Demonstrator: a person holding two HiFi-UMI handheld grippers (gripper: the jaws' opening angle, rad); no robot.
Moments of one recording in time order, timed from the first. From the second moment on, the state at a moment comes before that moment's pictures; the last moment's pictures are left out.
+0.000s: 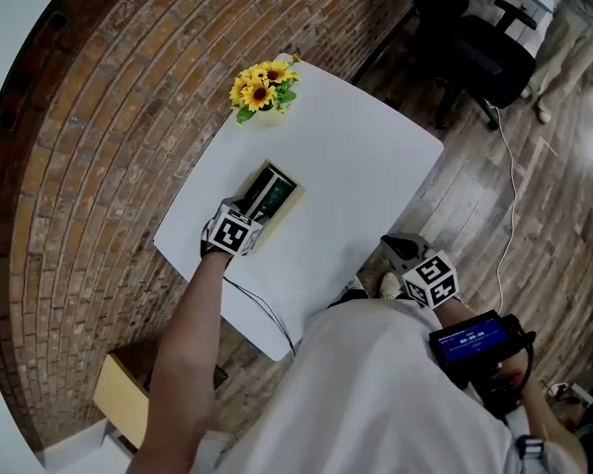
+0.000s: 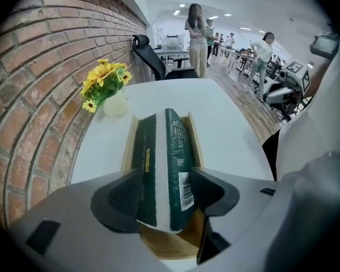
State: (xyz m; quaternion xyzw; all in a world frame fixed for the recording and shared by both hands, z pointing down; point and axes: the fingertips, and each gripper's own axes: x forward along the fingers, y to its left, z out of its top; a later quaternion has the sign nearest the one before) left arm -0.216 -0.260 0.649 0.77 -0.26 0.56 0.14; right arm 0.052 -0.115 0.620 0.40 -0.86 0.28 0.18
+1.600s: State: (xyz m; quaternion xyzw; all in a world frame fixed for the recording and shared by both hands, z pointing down) left arm -0.184 -0.238 0.548 0.76 -0.37 0.54 -0.01; right arm 0.053 -0.104 0.614 0.38 -0.87 0.27 0.16
